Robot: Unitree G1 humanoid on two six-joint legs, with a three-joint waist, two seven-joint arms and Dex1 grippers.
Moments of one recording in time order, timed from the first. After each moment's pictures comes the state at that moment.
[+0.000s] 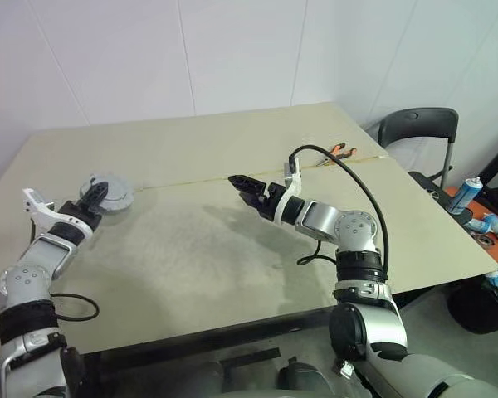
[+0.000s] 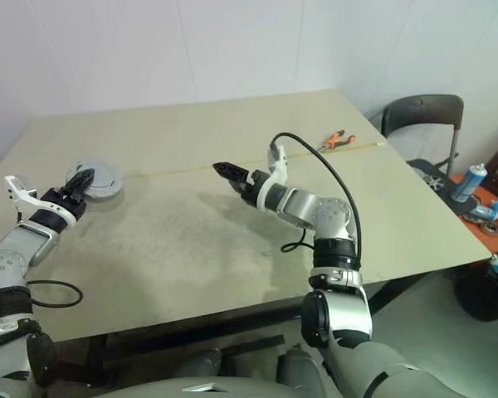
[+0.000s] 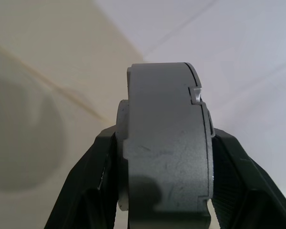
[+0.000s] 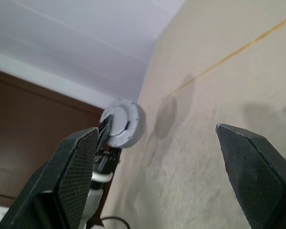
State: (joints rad) left arm -0.41 0.59 0.57 0.52 -1.07 0.65 -0.31; right arm -0.75 0.02 -0.35 0.38 0.93 1.11 0.22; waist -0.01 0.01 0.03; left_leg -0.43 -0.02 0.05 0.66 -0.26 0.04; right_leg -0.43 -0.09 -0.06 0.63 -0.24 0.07
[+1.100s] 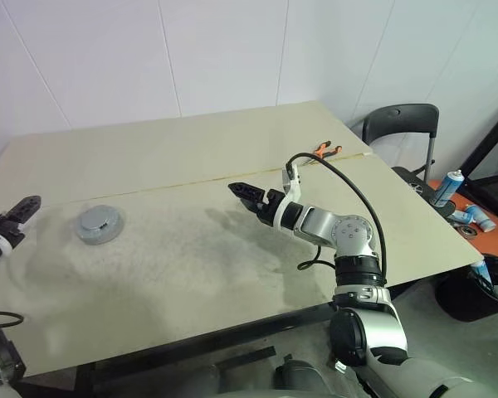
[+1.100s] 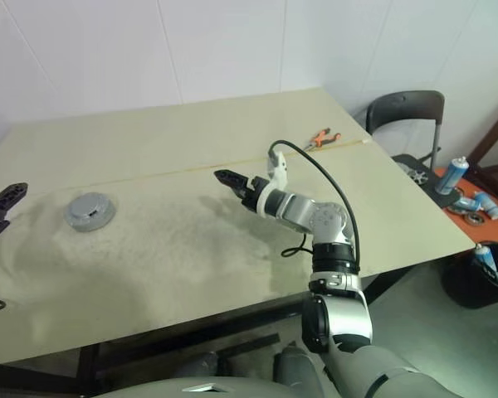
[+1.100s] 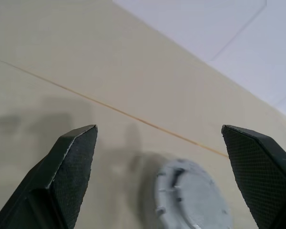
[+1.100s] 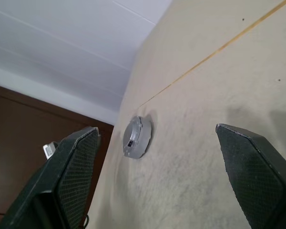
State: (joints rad) left arm -0.51 0.96 0.61 1.01 -0.66 0.51 -0.67; right arm -0.72 0.02 -0.32 0.38 0.89 1.08 0.25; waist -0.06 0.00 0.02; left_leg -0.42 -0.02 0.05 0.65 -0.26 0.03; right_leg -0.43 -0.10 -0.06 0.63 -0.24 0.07
